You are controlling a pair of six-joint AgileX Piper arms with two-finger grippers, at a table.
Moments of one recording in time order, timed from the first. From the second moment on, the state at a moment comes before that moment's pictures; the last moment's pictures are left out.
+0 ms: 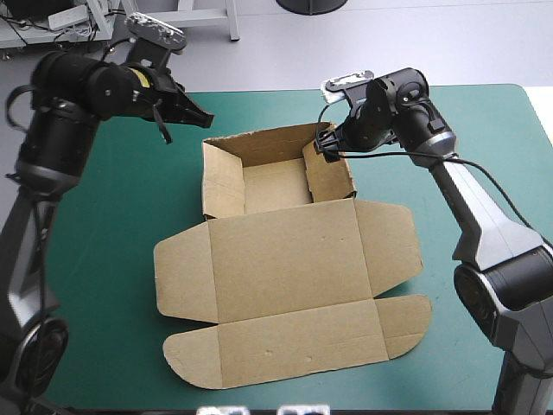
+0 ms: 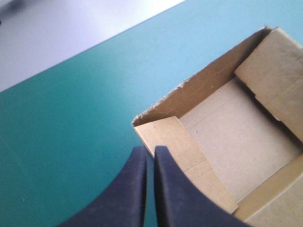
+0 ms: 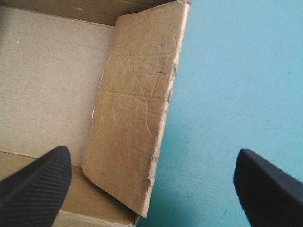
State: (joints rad) left arm -0.35 1.64 -2.11 0.05 1.25 0.16; right arm 0.42 1.92 -2.06 -0.03 1.25 0.05
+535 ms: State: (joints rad) left arm -0.35 0.95 -1.48 0.14 1.25 0.18; right arm 0.42 2.01 -2.06 0.00 1.25 0.04
